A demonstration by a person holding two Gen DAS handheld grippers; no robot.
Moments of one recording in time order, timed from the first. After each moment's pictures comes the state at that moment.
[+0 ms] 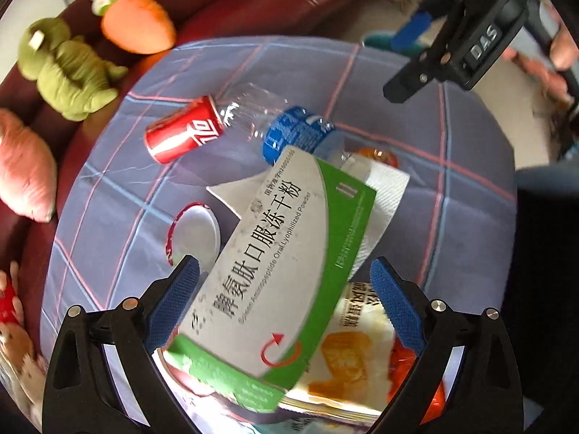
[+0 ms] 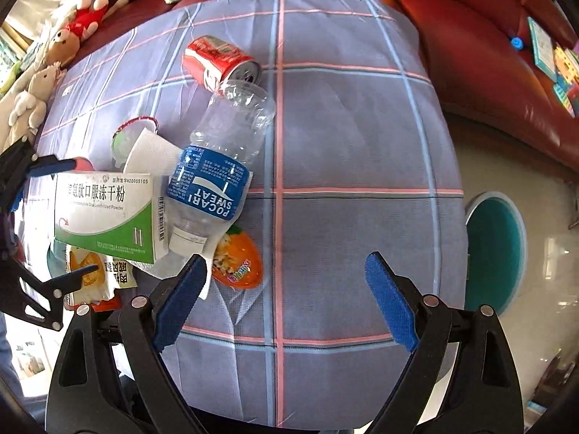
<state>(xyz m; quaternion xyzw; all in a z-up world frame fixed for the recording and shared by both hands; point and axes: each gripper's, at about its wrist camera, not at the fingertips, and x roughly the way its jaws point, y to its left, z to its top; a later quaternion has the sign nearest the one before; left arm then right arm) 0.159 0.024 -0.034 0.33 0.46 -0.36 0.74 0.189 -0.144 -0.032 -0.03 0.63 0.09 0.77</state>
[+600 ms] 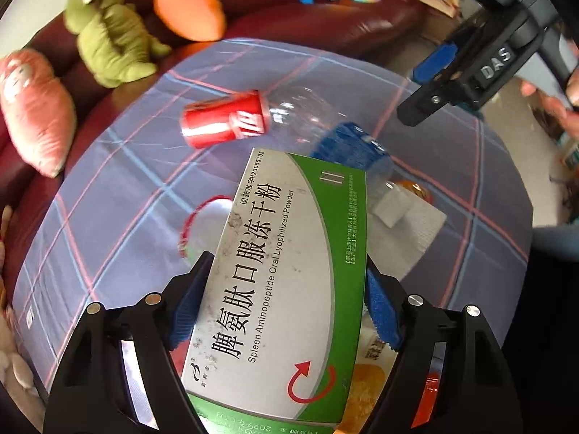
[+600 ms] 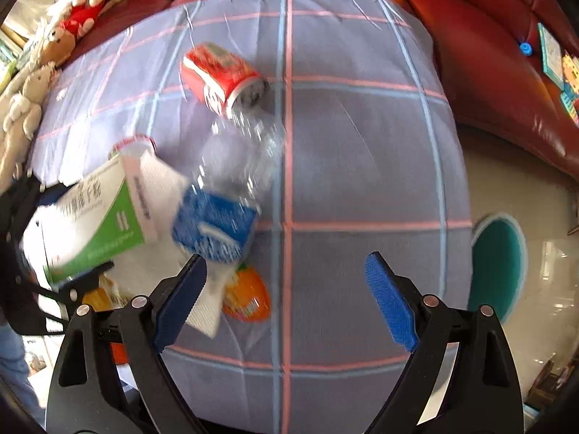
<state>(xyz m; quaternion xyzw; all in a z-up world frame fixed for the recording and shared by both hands) 0.180 0.054 -0.037 0.22 0.46 -0.30 0.81 0.234 -0.126 -0.033 -0.03 0.64 0.10 0.76</state>
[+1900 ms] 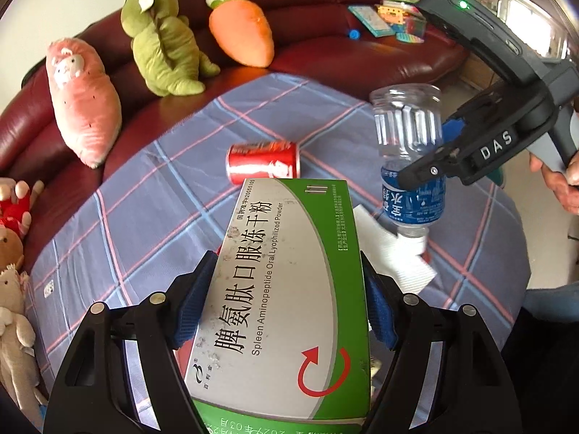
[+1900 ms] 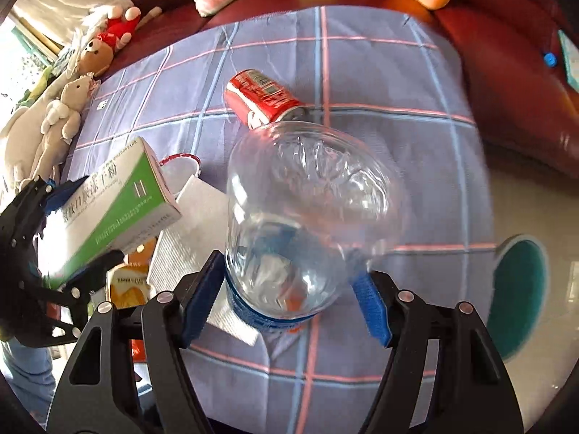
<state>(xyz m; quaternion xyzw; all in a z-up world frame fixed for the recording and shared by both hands) 0.165 0.040 0.017 0.18 0.42 -0.23 0.86 0.226 -0.129 -0.012 0.00 0.61 0.16 0.78</state>
